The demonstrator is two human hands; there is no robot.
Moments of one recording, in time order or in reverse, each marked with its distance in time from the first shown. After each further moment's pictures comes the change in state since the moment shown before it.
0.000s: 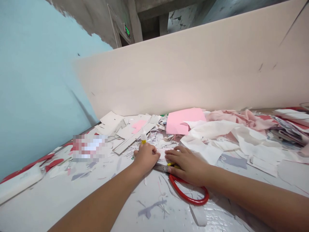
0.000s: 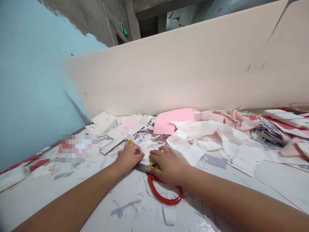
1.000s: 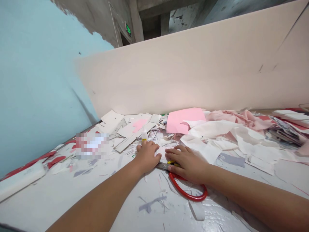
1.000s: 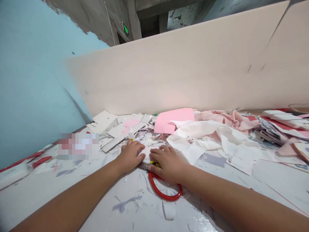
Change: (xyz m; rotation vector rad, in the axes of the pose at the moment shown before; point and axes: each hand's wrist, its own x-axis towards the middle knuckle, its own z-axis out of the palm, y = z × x) left_hand -0.004 -0.007 -0.003 0.075 -0.029 0.270; right_hand -0.002 -0.001 0.003 -0.003 0.007 0.027
